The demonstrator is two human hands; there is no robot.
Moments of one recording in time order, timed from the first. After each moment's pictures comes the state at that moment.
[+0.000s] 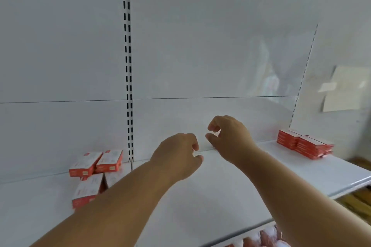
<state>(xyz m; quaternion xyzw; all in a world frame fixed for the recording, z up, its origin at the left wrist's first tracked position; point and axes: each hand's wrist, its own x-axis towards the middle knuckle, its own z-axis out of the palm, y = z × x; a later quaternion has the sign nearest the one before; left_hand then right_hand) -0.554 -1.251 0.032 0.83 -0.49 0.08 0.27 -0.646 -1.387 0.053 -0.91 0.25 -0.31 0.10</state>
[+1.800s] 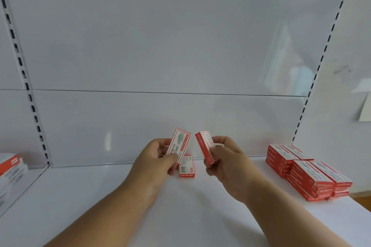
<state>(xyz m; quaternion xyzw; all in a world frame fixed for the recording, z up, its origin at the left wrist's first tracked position) -0.585 -1.449 -0.021 0.68 -0.19 -0.12 0.70 -0.674 -1.606 -0.009 -0.61 0.16 -0.18 0.75</state>
